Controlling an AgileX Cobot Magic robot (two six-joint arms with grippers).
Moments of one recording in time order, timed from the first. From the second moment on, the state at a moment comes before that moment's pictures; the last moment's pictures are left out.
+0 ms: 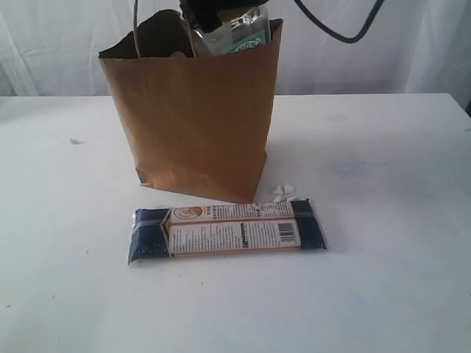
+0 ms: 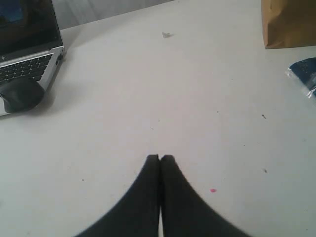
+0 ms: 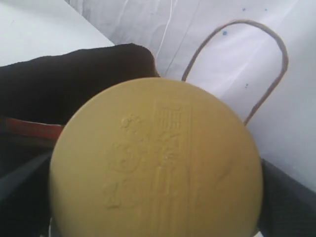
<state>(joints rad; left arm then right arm) 0.11 0.00 0.02 -0.29 0.40 0.53 0.57 1.87 -1.95 -0.04 0.72 -0.23</state>
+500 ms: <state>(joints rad) 0.11 0.00 0.02 -0.29 0.40 0.53 0.57 1.87 -1.95 -0.04 0.79 -0.22</state>
